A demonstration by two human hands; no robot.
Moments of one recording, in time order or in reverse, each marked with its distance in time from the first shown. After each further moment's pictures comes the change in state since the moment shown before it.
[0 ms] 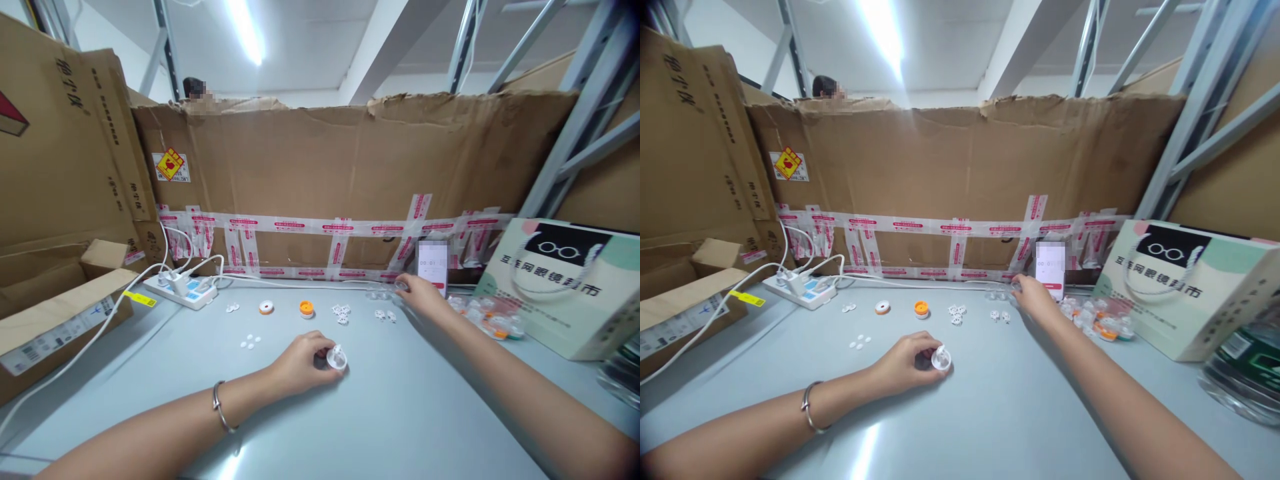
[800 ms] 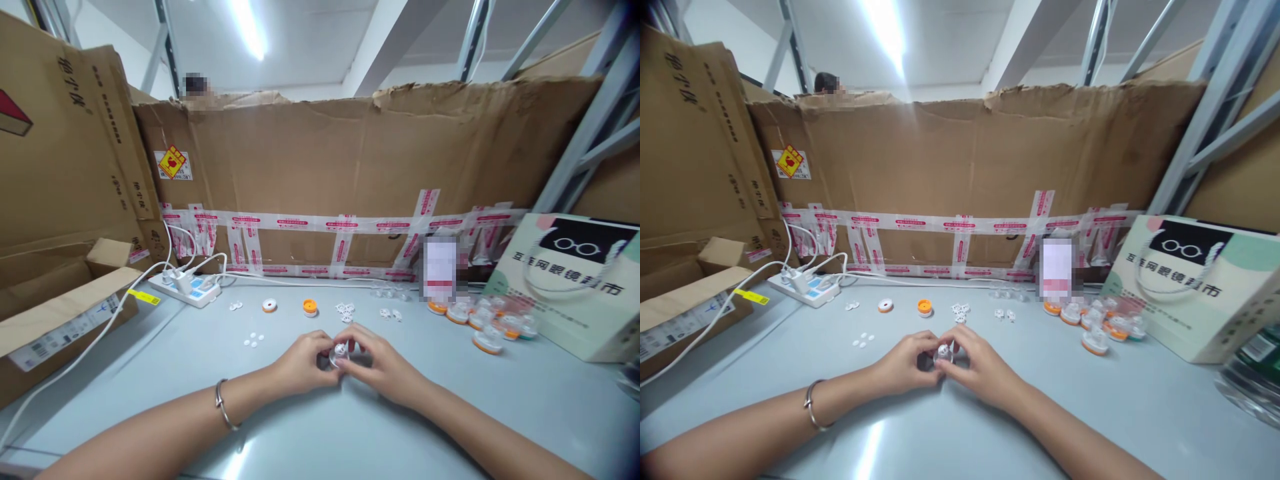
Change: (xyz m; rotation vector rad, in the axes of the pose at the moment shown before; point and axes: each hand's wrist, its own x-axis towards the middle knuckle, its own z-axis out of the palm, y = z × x) left_hand 0.001 -0.011 0.005 -0.015 0.004 0.039; right_hand -0.117 -0.126 -0.008 0.649 -0.260 -0.542
